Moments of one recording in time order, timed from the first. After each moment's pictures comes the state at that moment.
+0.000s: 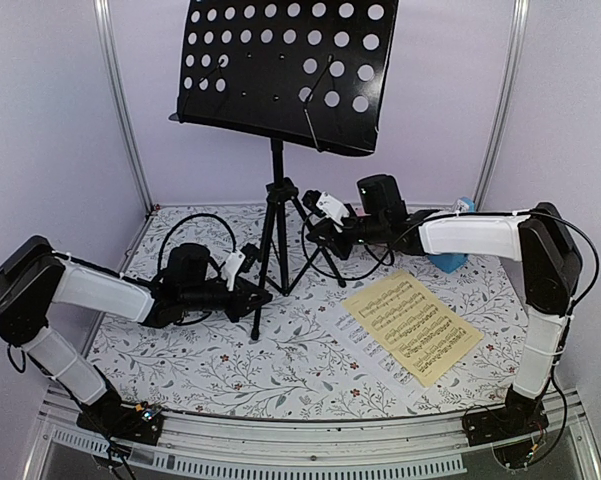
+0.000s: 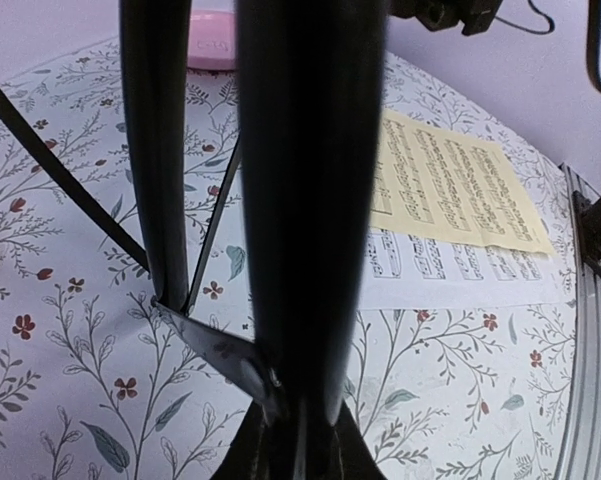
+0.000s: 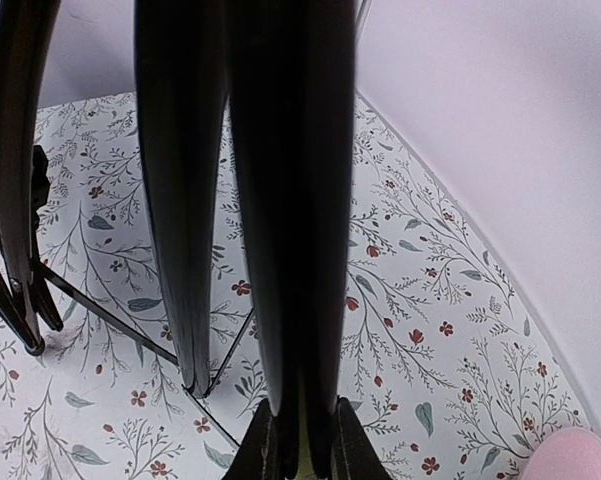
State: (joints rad) left arm -0.65 1.56 0.60 0.48 0.37 -0.10; right arm 0.69 1.92 1.39 0.07 -0.31 -0.40
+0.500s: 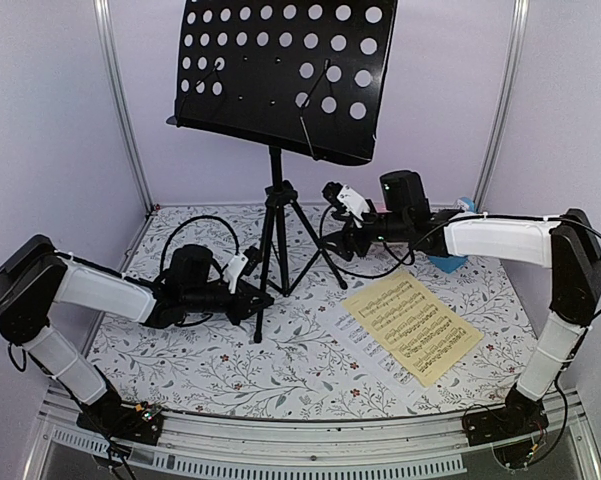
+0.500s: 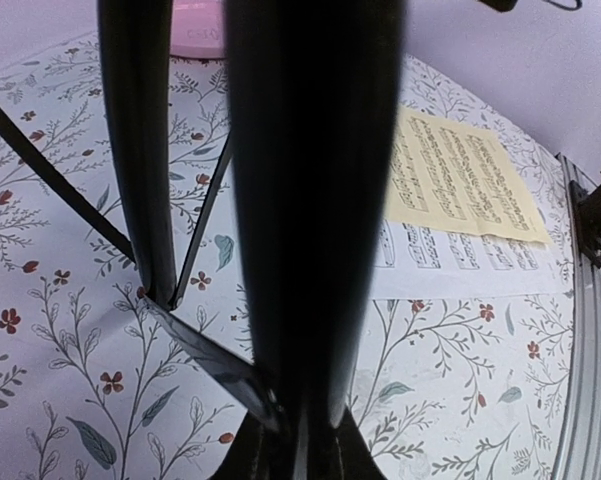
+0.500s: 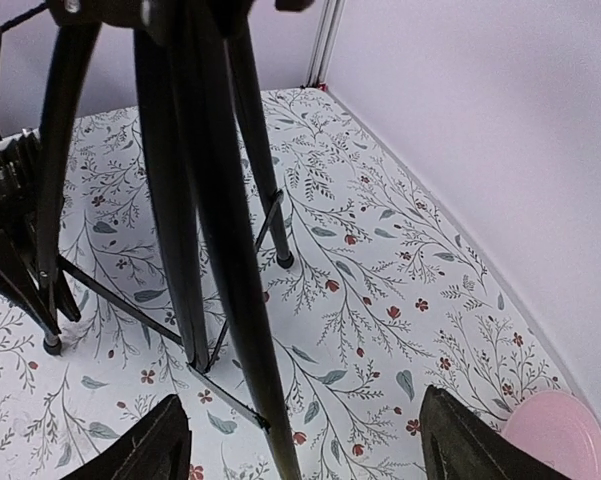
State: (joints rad) left arm -0.67 1.57 0.60 0.47 0.38 -0.10; right arm 0.67 1.78 1.28 0.07 -0.32 -0.36
